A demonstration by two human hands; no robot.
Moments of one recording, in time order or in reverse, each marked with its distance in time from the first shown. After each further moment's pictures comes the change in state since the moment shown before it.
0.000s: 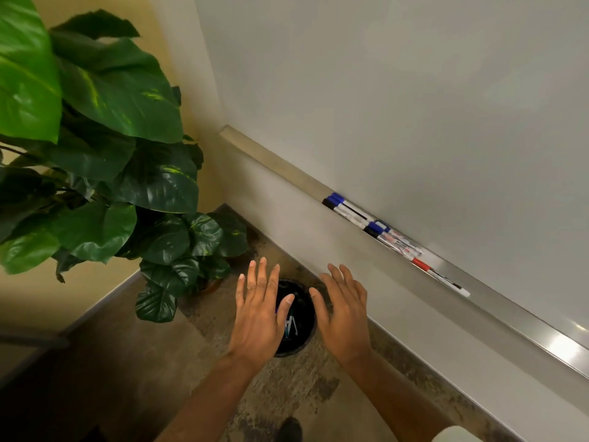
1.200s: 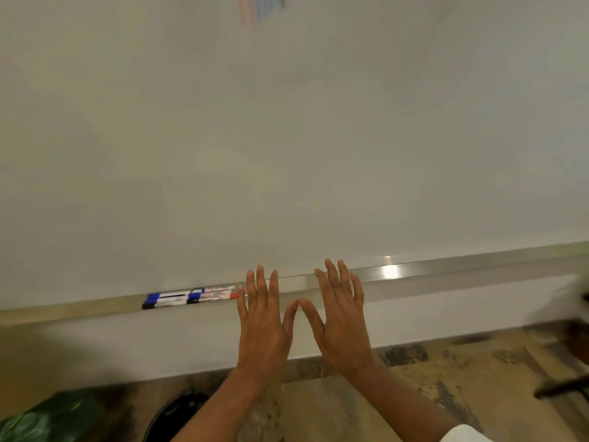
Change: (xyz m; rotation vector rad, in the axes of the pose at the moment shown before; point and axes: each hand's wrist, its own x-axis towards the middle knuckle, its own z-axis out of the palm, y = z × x) left_hand -0.059 0.311 -0.066 -0.234 -0.010 0.755; right_hand -0.170 0.022 -0.301 -0.404 0.553 0.415
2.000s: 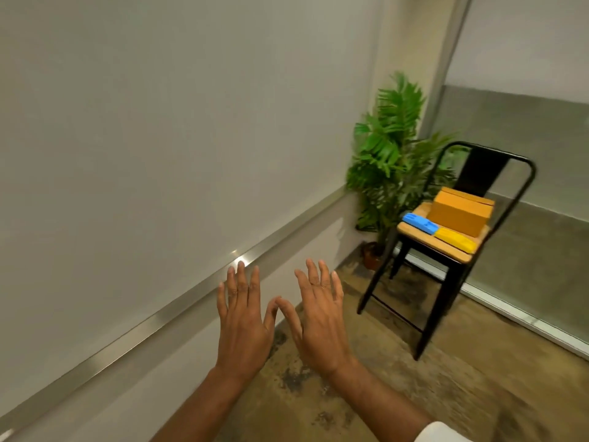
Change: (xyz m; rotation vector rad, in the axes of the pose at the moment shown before) left_hand 0.006 0.389 0.164 -0.156 -0.172 0.604; right_hand -0.130 0.292 -0.247 -0.303 0.212 0.529
